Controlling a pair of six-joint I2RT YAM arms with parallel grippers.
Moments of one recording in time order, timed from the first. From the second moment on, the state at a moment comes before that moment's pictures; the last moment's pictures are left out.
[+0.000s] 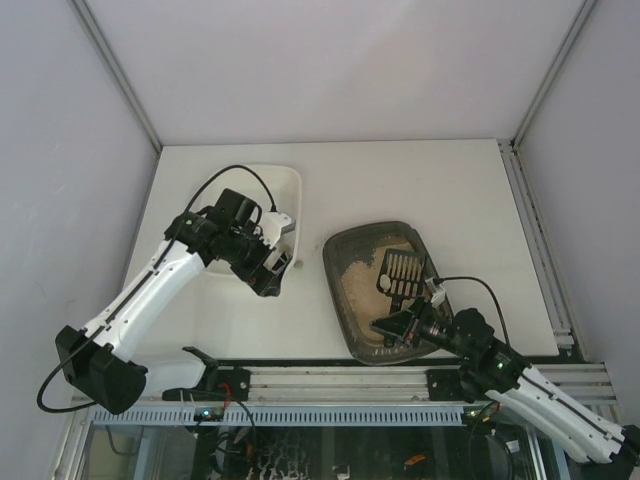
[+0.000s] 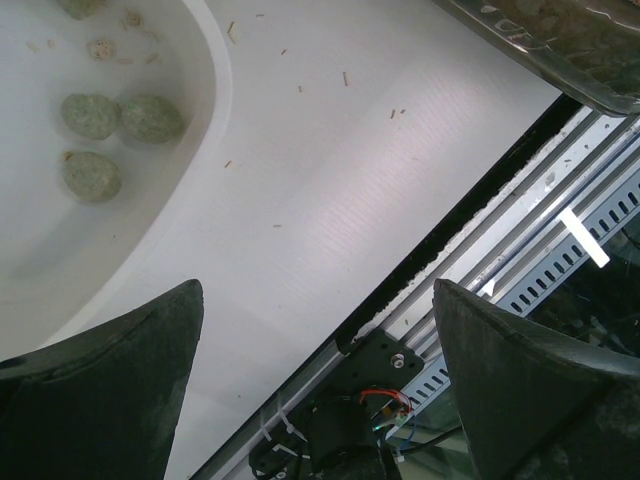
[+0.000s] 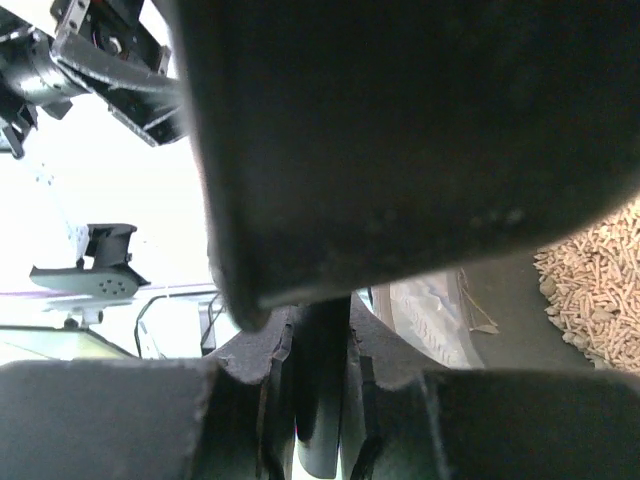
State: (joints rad) left arm -0.50 1.22 1.20 -1.12 0.29 0.21; right arm 0.85 0.05 0.05 -0.20 -0.20 1.47
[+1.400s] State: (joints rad) left arm 0.40 1.38 1.44 -1.35 0.79 0.28; right arm 0.82 2.11 1.83 -0.49 -0.42 0.82
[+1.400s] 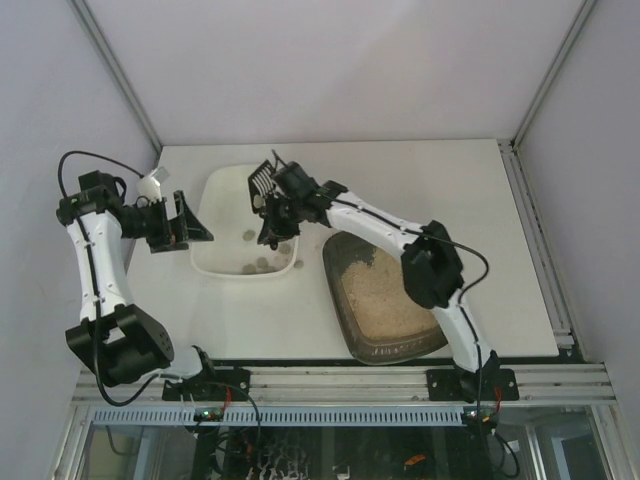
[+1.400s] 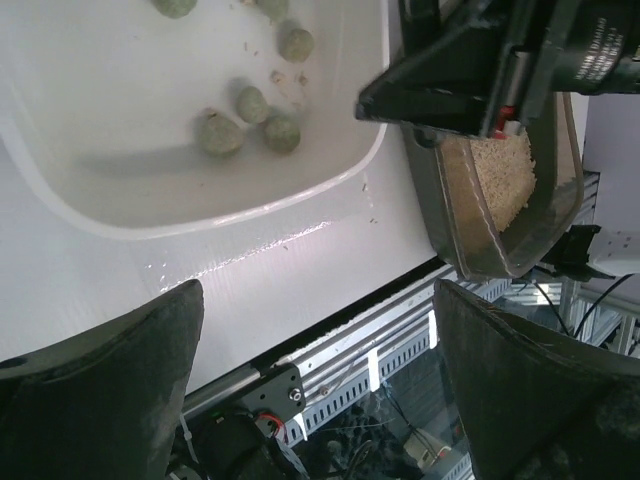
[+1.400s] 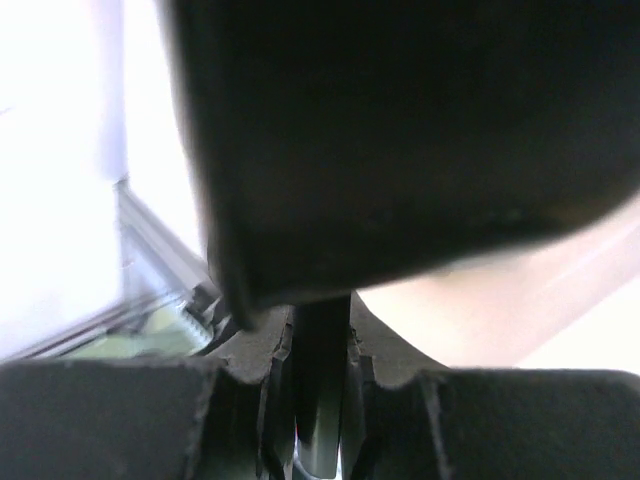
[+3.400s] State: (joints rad) left arm 0.28 1.23 1.25 -1.10 0.54 0.18; right arm 0.78 0.92 0.83 -0.87 -0.22 0.90
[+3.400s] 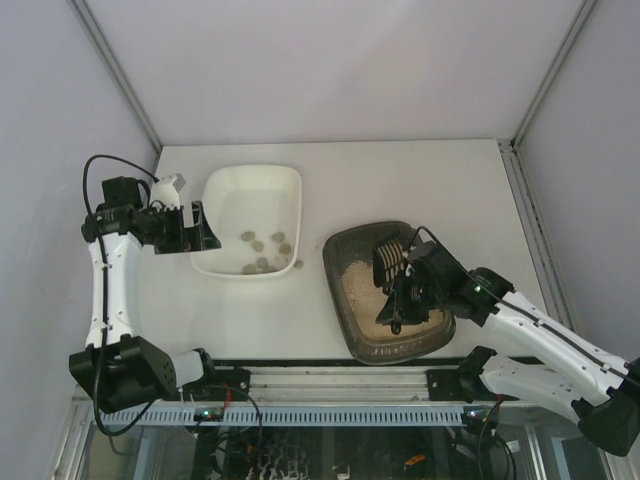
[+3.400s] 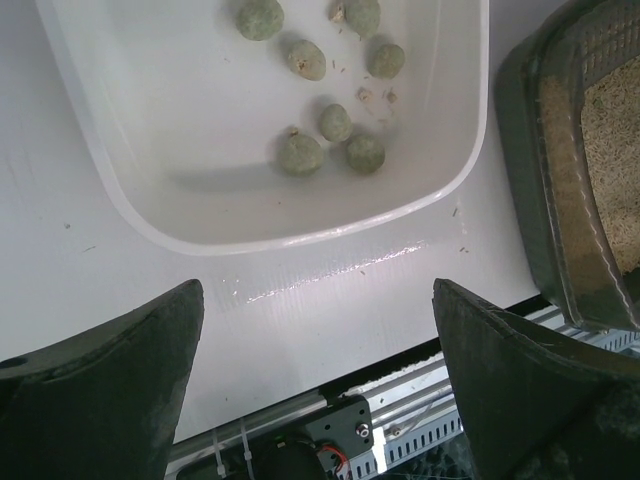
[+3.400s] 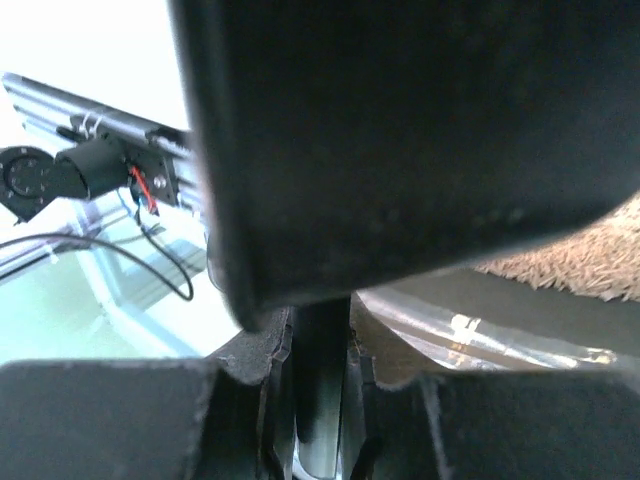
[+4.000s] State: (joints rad) left arm 0.28 1.22 1.25 -1.09 0.55 0.17; right arm 0.56 1.12 0.67 -0.73 -0.65 0.83
